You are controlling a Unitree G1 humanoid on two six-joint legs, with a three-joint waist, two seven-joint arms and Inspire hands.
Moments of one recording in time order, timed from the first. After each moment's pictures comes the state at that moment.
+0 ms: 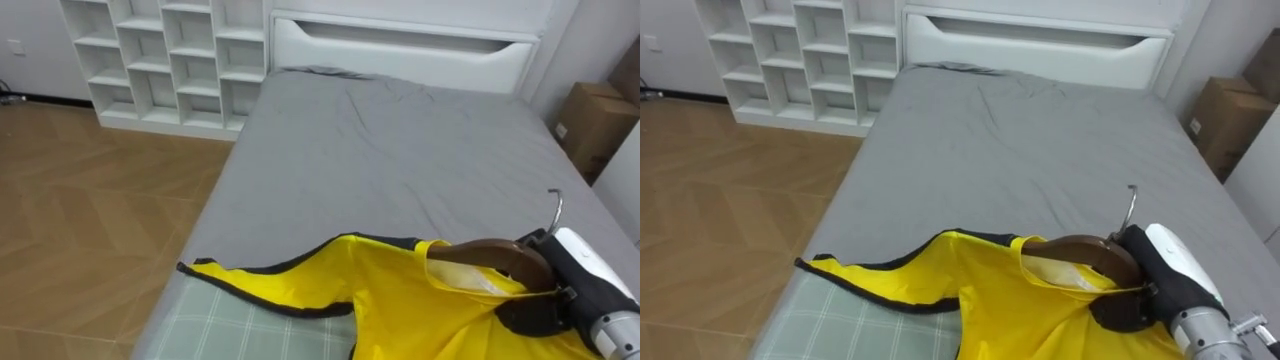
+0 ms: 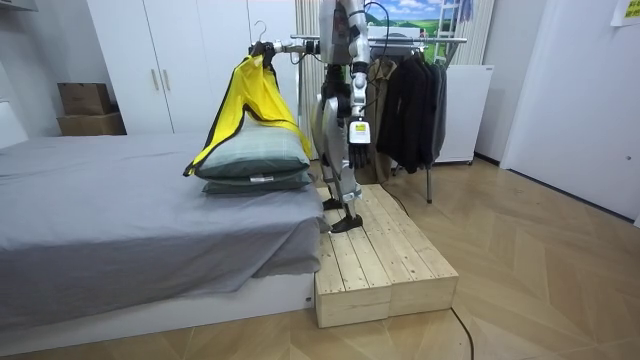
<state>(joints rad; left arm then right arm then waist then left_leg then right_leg) 0.25 0.25 0.23 1.17 0.31 0.07 0.16 0.10 -0.40 -0.18 -0.10 -0.48 0.11 0.27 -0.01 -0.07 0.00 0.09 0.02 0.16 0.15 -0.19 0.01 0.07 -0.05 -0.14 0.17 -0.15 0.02</state>
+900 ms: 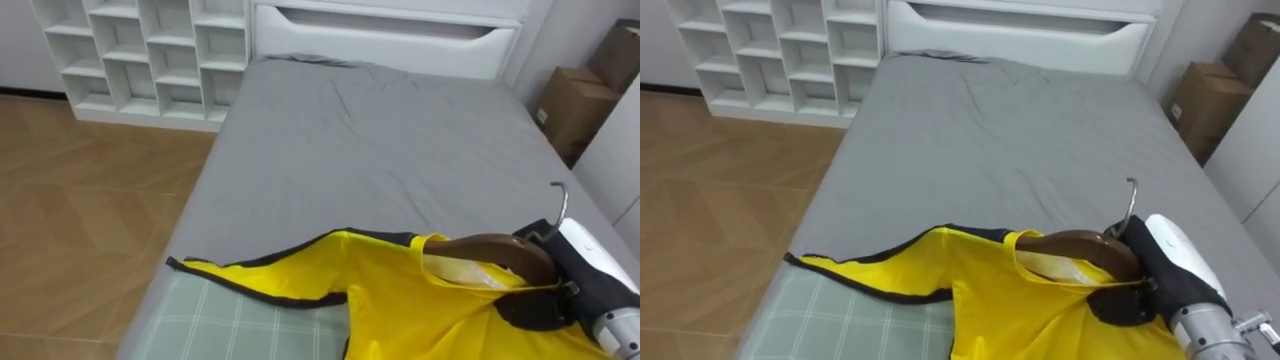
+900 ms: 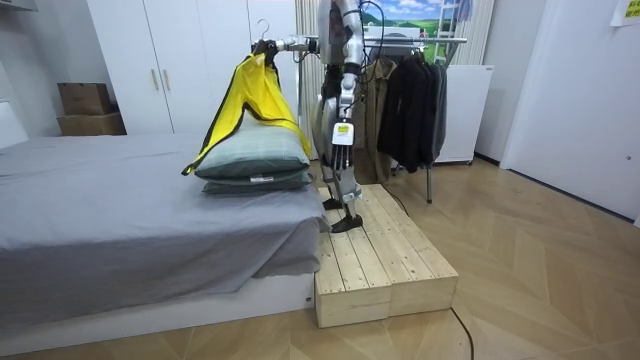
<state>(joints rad) 0.20 0.25 0.09 1.11 0.44 0.11 0.12 0.13 -0.39 -0.18 -0.21 -0.52 0.13 0.28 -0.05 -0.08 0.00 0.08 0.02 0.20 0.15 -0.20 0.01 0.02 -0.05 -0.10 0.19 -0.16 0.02</state>
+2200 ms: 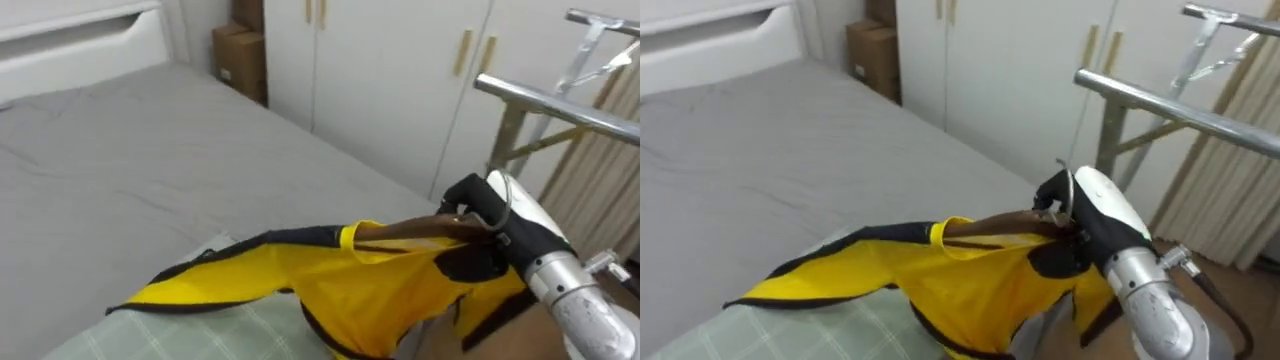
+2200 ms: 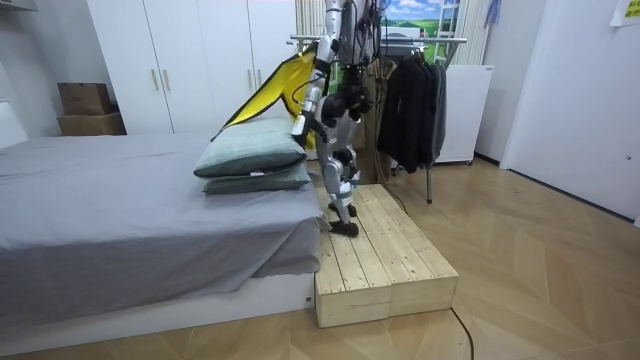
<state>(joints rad) 0.13 0.28 0.02 1.18 0.48 0.27 0.02 -0.08 -0.38 0.04 -0.17 -0.50 0.16 0.27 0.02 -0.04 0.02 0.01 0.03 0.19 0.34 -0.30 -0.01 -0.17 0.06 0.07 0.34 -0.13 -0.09</state>
